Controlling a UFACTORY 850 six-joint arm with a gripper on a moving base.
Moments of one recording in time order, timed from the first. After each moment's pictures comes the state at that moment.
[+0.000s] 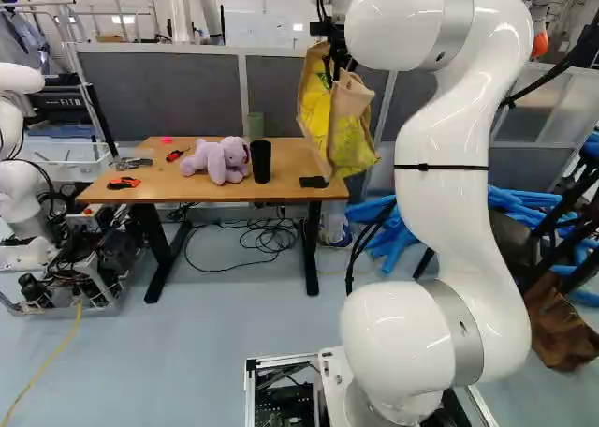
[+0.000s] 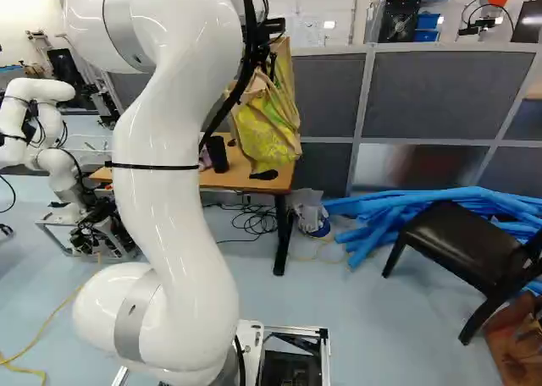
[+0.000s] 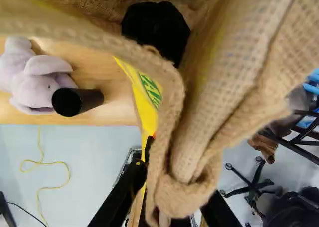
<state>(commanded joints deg) -2.5 -28.8 -114.0 -3.9 -74.9 0.0</state>
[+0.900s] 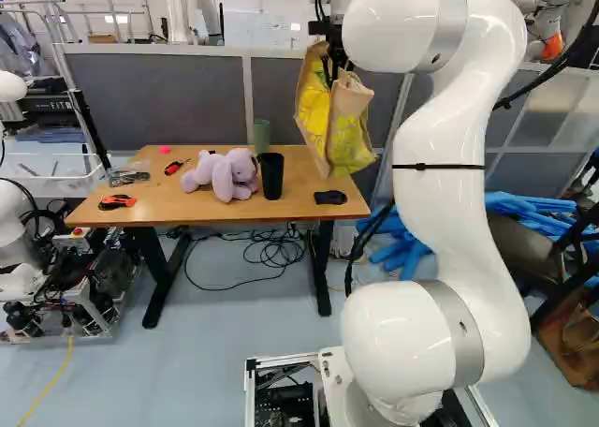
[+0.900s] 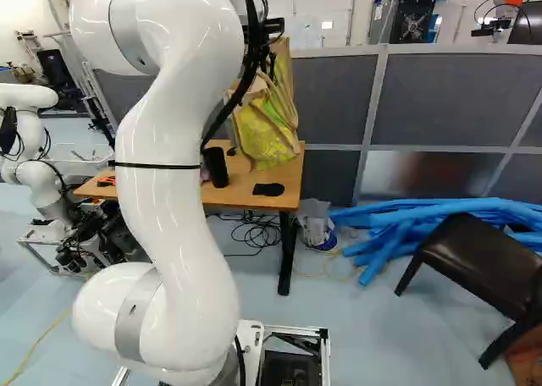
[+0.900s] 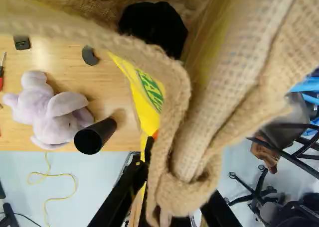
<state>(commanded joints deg) -2.1 -30.2 -116.0 -3.9 -74.9 0.0</state>
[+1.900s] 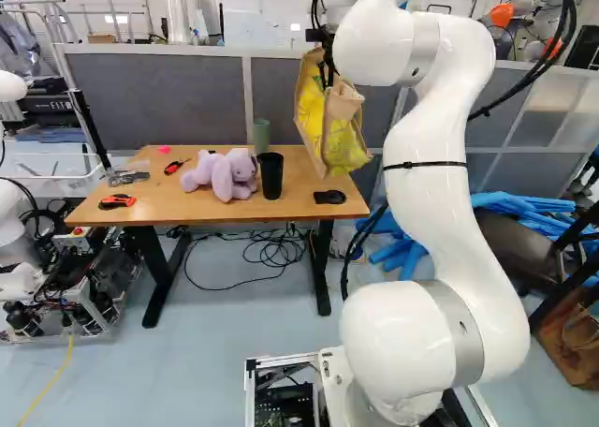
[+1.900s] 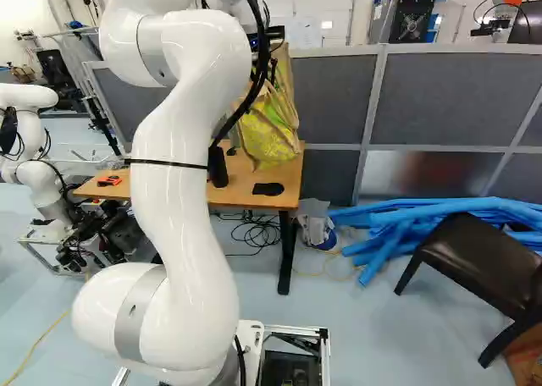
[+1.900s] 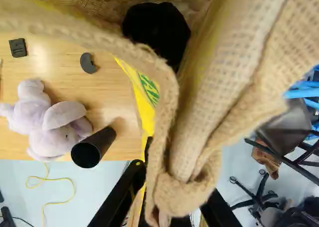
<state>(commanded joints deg) -1.8 -37.3 -123.1 -3.9 -74.9 0.0</state>
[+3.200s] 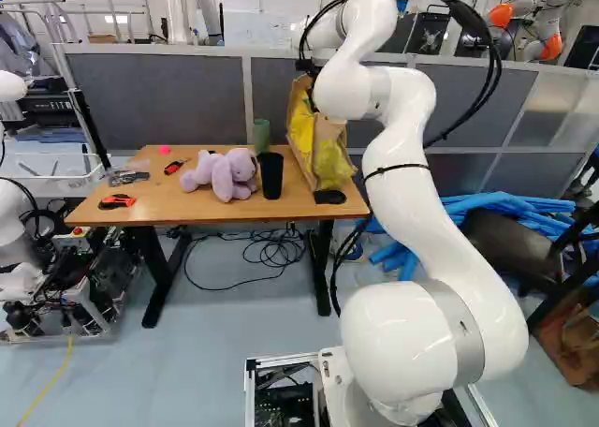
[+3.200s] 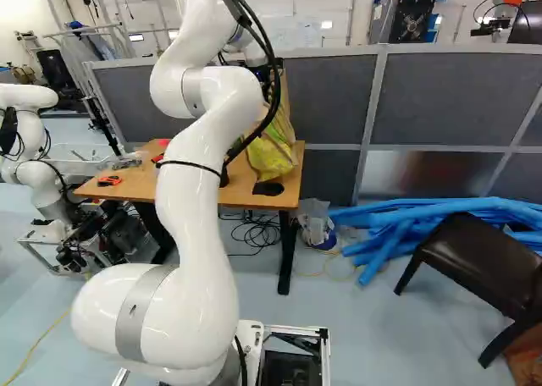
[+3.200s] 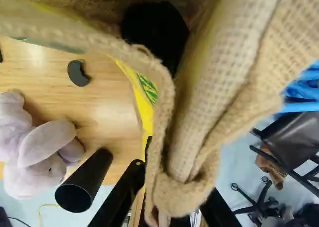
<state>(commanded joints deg) -0.1 -53.8 -136.8 -3.9 -74.9 0.0</state>
